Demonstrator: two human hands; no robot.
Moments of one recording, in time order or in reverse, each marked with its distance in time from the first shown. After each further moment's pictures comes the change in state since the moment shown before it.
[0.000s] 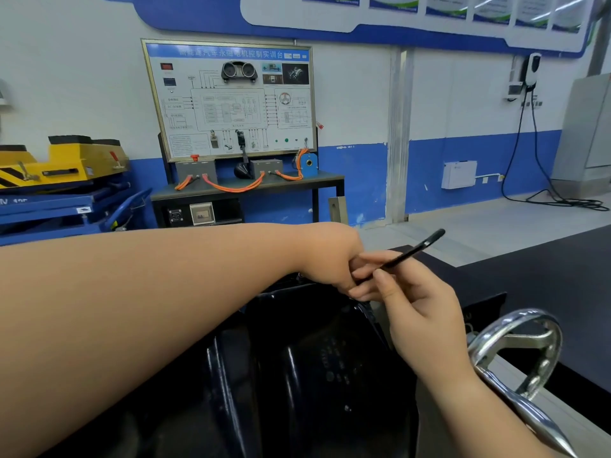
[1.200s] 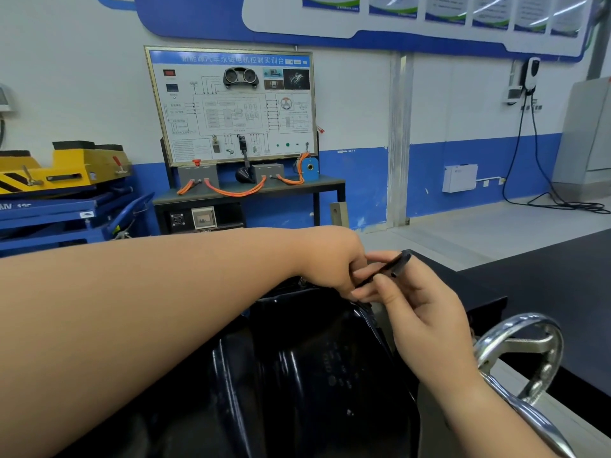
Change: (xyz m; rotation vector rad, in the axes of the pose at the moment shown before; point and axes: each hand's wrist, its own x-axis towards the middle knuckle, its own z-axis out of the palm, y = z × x) left_hand -0.004 0.002 -0.002 -0.005 0.031 -0.011; right_hand 0.000 -0.003 -0.001 -0.092 -0.026 -0.050
